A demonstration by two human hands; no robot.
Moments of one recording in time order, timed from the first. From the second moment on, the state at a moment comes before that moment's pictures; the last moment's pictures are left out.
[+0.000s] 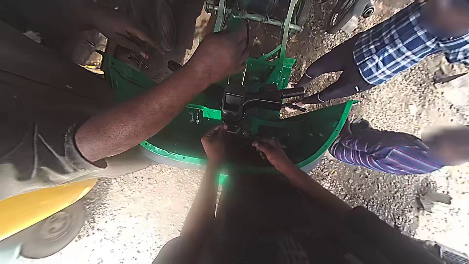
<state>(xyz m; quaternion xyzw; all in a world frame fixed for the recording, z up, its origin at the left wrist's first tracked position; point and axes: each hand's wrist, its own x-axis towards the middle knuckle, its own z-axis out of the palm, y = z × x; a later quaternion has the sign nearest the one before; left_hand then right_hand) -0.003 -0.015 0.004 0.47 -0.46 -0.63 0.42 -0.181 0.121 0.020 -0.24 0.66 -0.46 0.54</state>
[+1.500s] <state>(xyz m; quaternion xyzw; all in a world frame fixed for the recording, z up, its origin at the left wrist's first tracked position) -0.052 -0.050 0.003 0.63 -0.37 -0.62 0.30 -0.279 0.069 0.062 -0.47 0.69 -0.46 0.32</state>
